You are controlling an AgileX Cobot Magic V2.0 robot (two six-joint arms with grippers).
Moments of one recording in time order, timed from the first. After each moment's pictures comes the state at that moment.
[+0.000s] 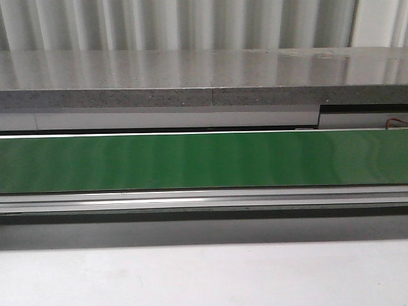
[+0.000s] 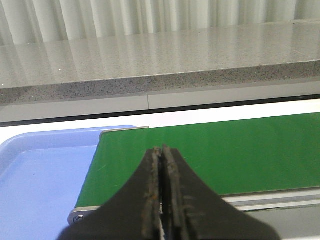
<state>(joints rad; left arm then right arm) -0.04 0.00 0.00 0.06 0.16 0.01 -0.06 -0.01 0.03 -0.07 0.08 0.03</state>
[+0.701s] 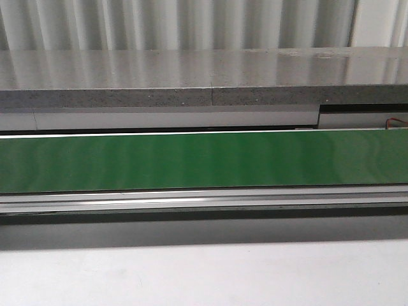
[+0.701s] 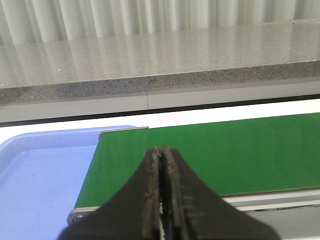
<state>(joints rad) -0.04 0.00 0.00 0.06 0.16 0.01 -0.06 0.31 -0.43 -0.08 0.65 0.03</state>
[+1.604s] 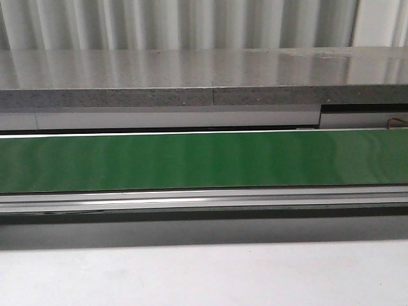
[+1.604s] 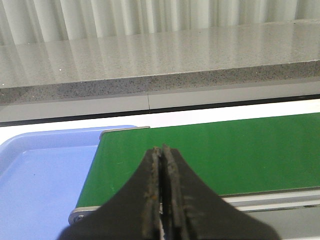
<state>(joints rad) -0.04 0.00 0.00 0.06 0.16 0.01 -0.06 1.05 -0.89 -0.03 0.82 0.03</state>
